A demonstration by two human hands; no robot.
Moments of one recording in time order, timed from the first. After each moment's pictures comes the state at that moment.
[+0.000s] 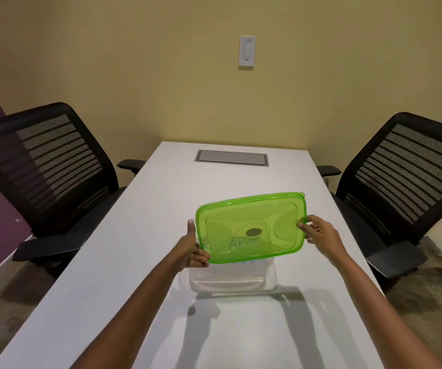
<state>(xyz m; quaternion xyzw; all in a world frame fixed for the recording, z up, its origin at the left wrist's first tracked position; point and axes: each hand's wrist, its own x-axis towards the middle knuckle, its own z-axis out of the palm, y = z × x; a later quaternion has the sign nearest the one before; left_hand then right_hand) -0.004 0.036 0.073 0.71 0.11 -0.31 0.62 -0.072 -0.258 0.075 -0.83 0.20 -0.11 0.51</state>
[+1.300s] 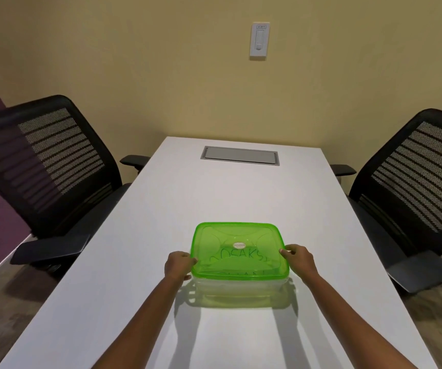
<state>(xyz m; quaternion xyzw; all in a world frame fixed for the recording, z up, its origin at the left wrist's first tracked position) 0.043 0.060 0.003 0.79 0.19 -0.17 0.55 -0.009 -0.212 0.003 -0.87 0.29 0.00 0.41</state>
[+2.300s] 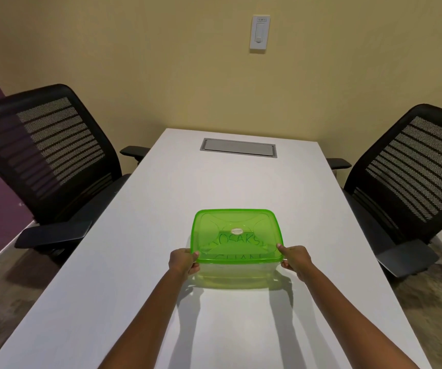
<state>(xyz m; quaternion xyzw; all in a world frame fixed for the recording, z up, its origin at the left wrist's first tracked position) 0.018 0.056 -0.017 0.69 0.24 -0.19 0.65 -0.032 -0.210 -0.021 -0.72 0.37 0.01 0.58</state>
